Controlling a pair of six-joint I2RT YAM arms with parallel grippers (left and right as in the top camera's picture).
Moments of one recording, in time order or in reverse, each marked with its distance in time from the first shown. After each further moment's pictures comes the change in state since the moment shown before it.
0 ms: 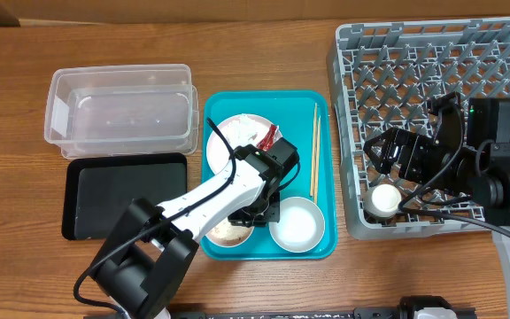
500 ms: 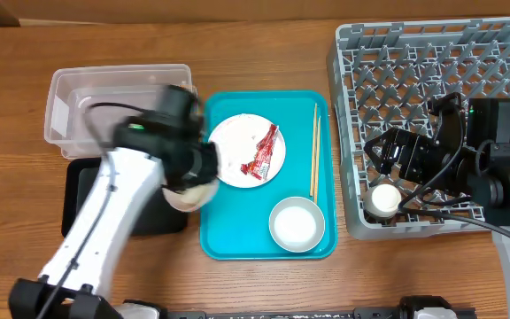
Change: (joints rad) left arm 0.527 -0.323 0.075 -0.087 0.288 0.286; right arm 0.000 0.000 0.000 -0.005 0.014 0.000
